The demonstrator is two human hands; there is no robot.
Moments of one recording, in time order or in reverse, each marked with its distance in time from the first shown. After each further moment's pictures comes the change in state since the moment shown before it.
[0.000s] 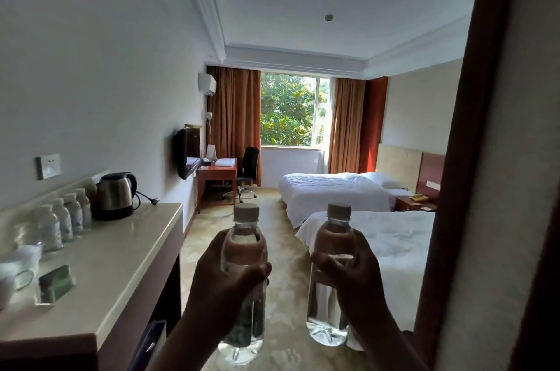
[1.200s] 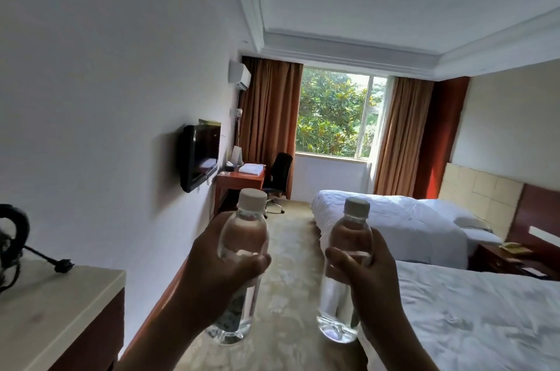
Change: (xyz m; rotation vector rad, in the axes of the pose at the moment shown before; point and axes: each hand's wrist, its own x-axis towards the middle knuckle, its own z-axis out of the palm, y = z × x) left_hand 0.618 -0.405 0.015 0.253 0.042 0.078; right_hand 0.608 0.431 0.186 0.032 -0.086 0.034
